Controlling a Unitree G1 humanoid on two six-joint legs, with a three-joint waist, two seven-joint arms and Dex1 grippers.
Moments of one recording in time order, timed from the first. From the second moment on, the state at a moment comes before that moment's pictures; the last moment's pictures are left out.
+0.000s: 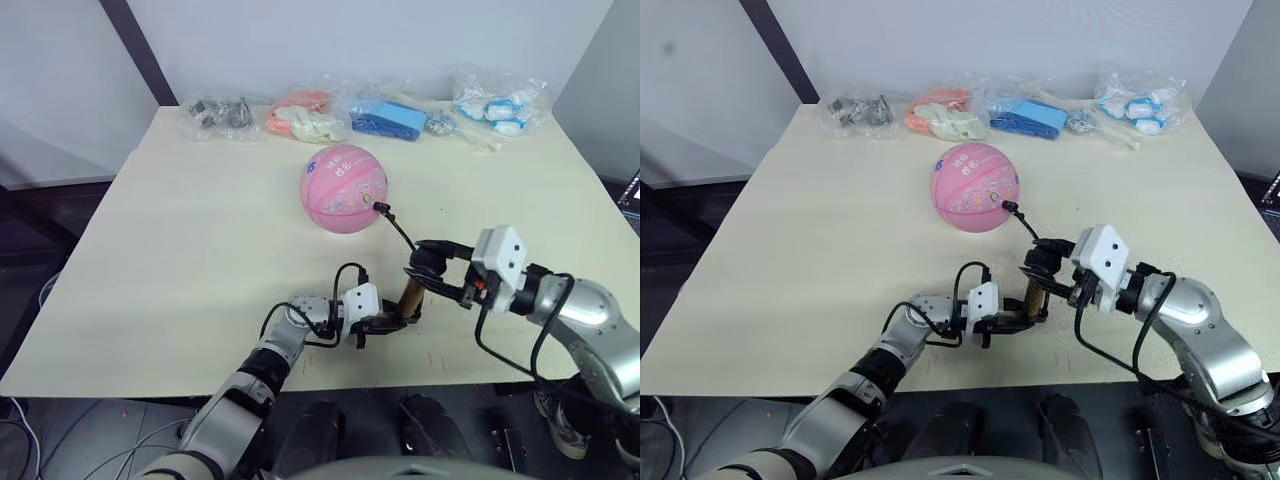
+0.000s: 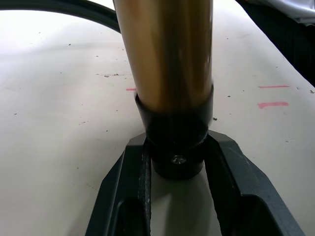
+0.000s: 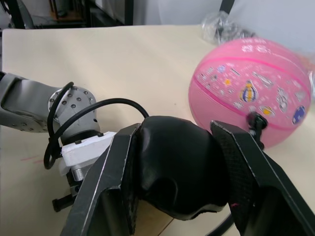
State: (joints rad) left arm -0.47 0.19 -0.39 0.71 0.02 -0.39 -1.07; right arm -0.18 -0.69 0.01 -0.58 0.55 0.46 0.73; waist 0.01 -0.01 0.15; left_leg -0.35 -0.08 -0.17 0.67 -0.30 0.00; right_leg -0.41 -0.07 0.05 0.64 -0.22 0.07
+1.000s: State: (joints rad) left arm -0.49 0.19 -0.39 0.71 0.03 -0.40 -1.07; right arm -0.49 -0.88 -0.18 -0.66 0.89 0.69 0.71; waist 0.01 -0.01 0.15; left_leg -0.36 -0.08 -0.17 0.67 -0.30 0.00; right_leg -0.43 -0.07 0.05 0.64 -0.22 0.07
